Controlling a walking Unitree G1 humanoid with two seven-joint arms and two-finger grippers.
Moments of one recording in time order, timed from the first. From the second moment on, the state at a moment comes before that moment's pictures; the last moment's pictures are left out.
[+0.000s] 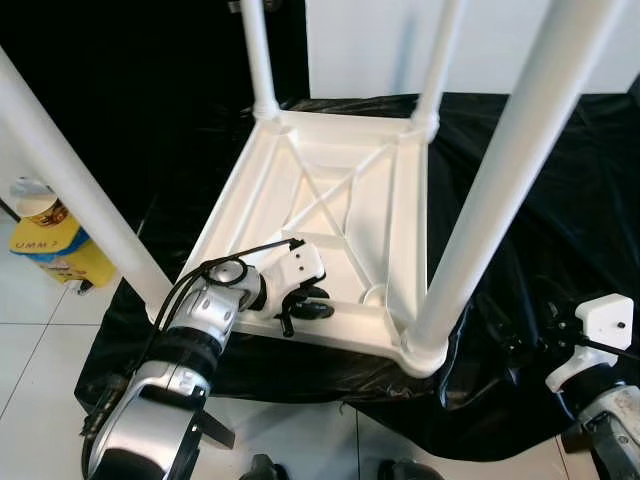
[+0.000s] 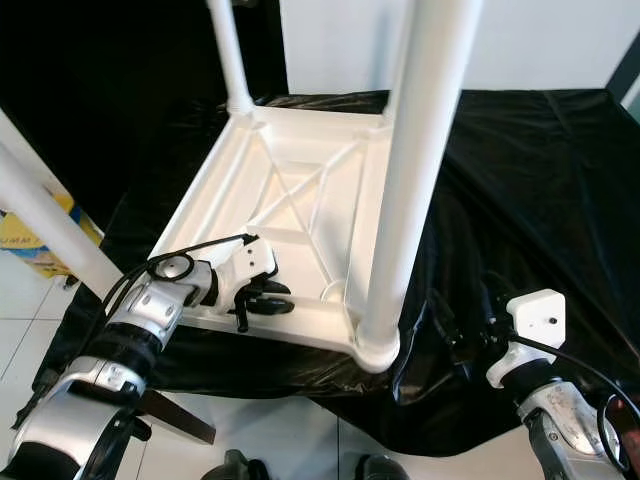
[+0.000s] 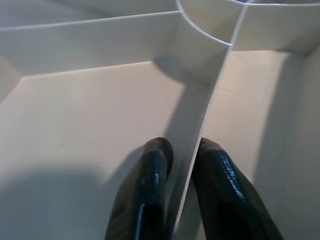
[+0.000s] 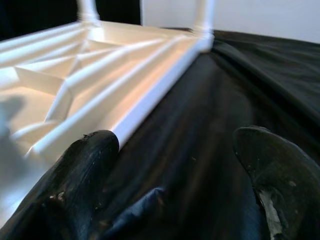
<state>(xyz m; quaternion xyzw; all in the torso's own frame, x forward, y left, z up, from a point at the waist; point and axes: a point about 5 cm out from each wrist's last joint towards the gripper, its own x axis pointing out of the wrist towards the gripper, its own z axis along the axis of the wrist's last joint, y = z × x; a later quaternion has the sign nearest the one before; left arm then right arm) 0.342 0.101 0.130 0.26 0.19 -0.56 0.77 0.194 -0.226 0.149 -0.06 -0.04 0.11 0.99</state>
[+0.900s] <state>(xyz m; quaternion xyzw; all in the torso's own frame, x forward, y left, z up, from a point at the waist) 0.336 0.096 0.160 0.20 0.05 -0.55 0.81 0.175 -0.233 0.148 -0.10 0.00 0.20 0.97</state>
